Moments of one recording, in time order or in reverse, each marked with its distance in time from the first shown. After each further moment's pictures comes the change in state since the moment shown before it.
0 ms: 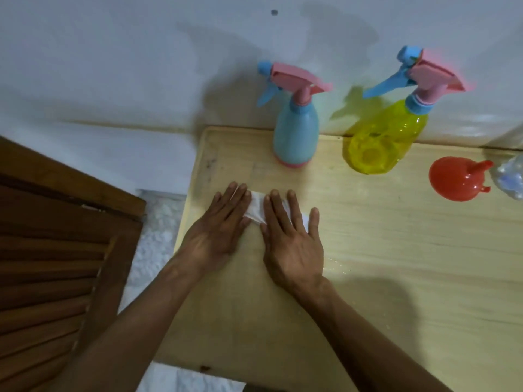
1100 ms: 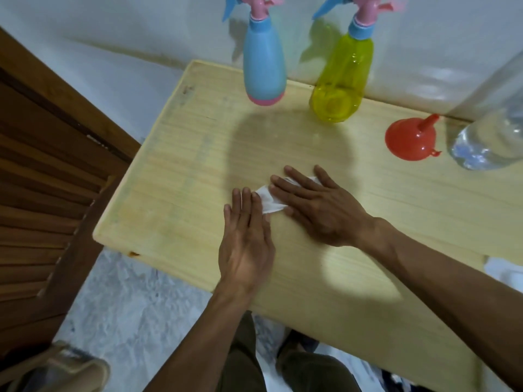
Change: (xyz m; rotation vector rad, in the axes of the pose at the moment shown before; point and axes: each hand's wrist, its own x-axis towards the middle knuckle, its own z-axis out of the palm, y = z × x) left_hand -0.038 0.265 0.063 -0.089 0.239 -0.658; right_hand -0.044 0.181 -0.088 -0.119 -0.365 -0.727
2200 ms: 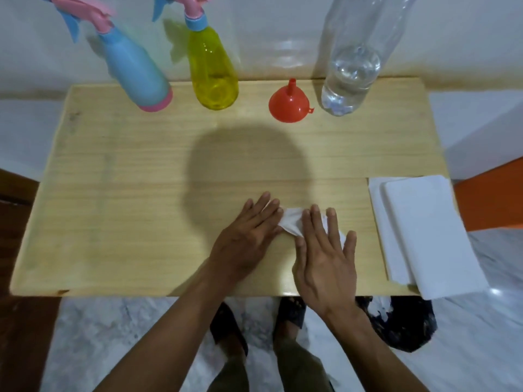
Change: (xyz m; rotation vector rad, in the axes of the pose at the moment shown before) left_hand -0.017 0.065 0.032 -0.160 -0.153 0.873; right_hand -0.170 -0.122 0.057 0.136 0.382 1.081
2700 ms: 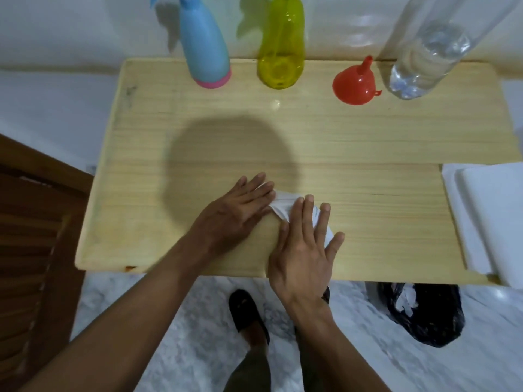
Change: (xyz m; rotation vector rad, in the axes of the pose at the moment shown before) left_hand -0.064 -0.114 -0.076 -0.023 -0.134 0.066; right_hand -0.014 -0.167 0.061 0.098 0.051 0.234
